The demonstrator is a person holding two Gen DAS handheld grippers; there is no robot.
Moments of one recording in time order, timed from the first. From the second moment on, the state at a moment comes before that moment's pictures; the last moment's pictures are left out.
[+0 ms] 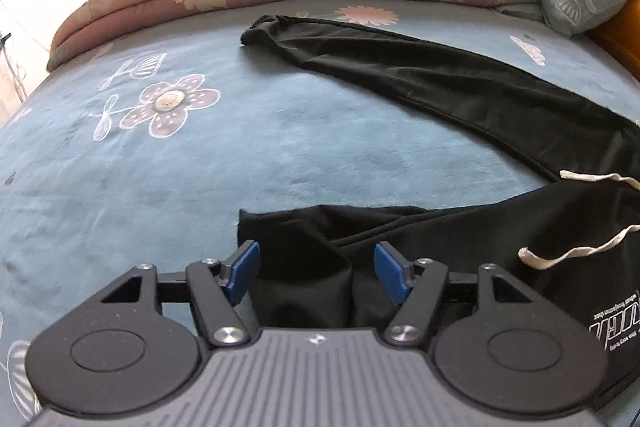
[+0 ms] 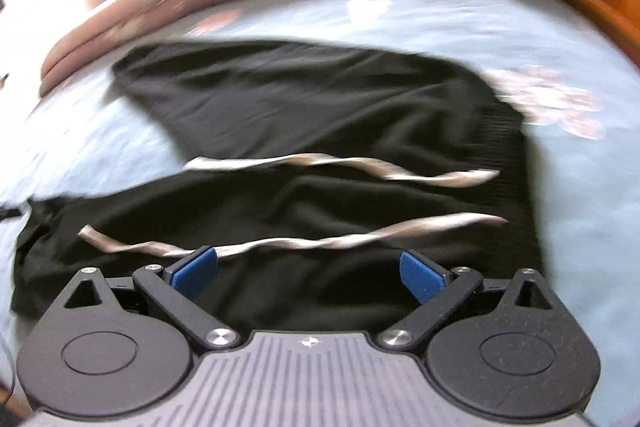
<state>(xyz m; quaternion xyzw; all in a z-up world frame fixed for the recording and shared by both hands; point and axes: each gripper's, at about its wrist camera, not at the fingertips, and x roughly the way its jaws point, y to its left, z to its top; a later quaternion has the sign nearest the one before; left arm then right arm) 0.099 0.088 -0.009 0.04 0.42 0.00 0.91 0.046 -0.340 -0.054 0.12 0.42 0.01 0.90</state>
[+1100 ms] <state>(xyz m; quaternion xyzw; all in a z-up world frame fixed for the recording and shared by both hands) -0.093 0.078 -0.058 -0.03 0.33 -0.01 0.94 -0.086 -0.307 -0.091 0.15 0.31 0.09 0.93</state>
